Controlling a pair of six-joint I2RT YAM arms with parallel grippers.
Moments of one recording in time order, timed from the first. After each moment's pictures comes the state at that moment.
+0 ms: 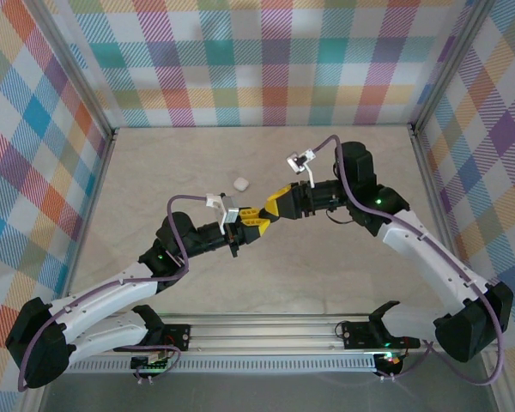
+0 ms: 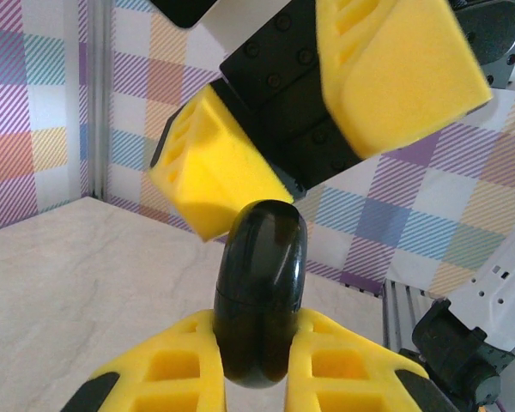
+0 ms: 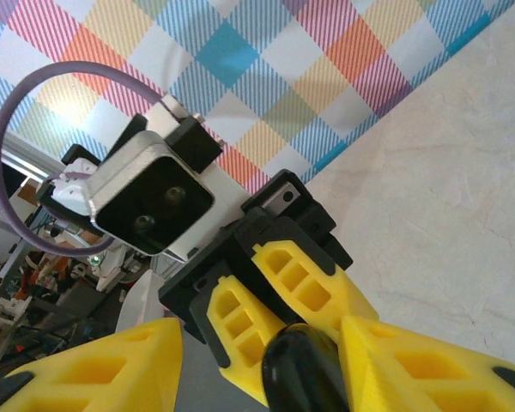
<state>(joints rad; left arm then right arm) -0.78 0.99 0.57 0.51 0.43 -0.21 0.56 1.21 1.17 -0.33 -1.04 0.44</state>
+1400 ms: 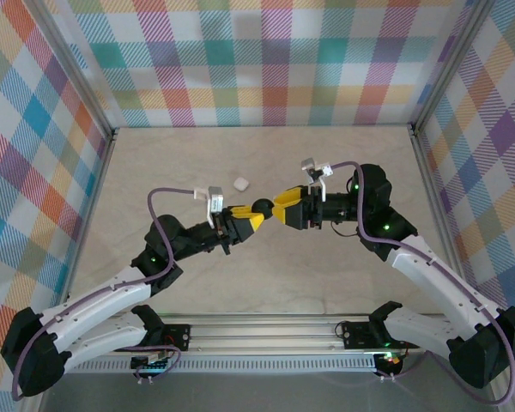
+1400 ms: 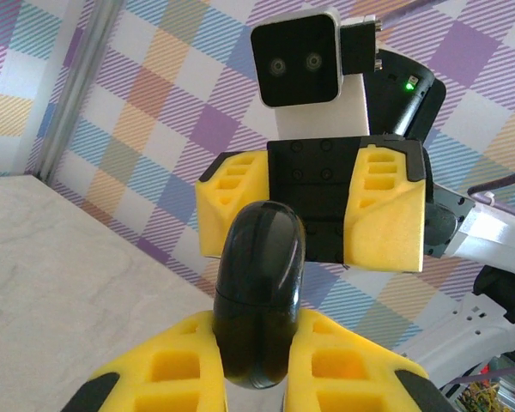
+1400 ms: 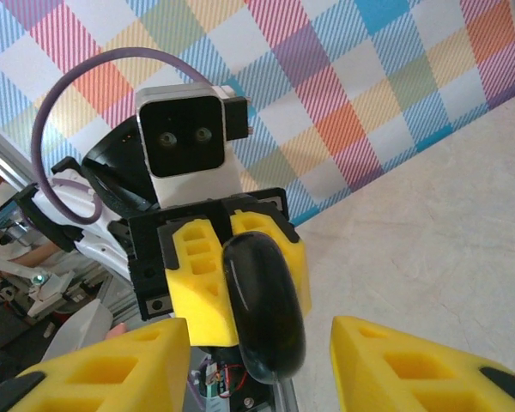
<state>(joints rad) -0.77 0.93 0.57 0.55 0.44 -0.58 0.56 1.04 0.93 0.02 -0.94 0.46</state>
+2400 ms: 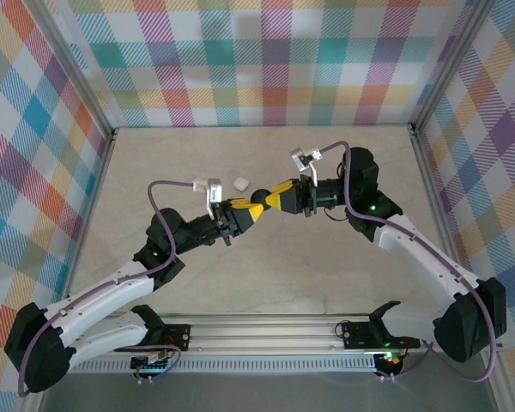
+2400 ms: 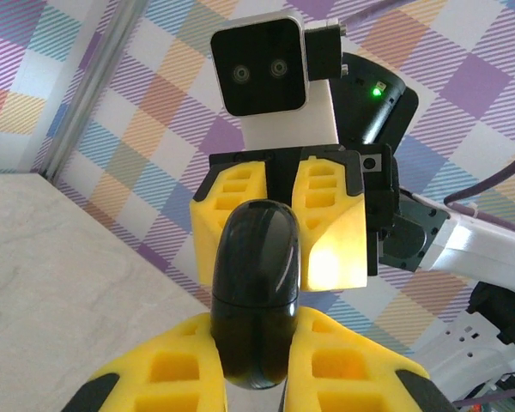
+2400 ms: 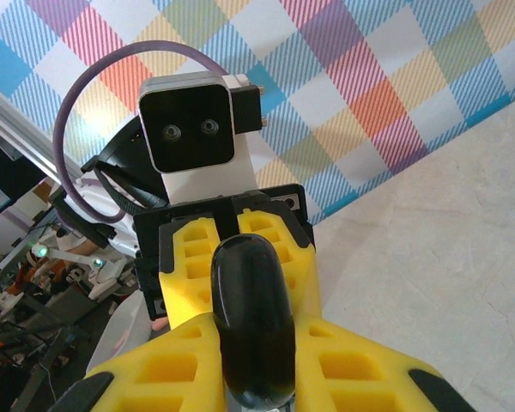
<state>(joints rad) -0.74 0.97 0.61 0.57 0.44 -0.65 0.53 1.22 1.02 0.08 -1.10 0.53</state>
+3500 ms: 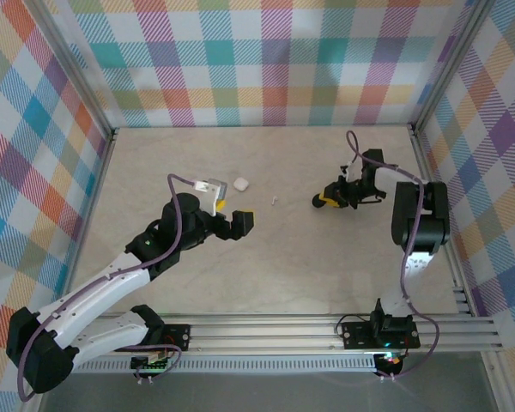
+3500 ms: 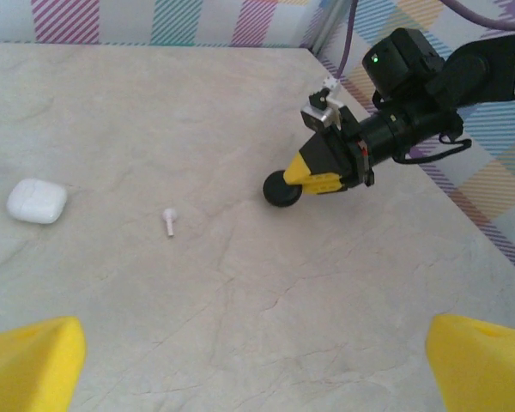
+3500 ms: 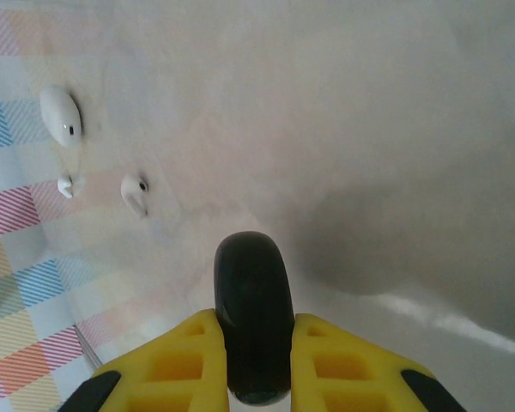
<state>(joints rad) -0.67 0.99 0.77 -0.17 0.07 -0.36 0.00 2.04 1.35 -0.62 -0.80 0.28</state>
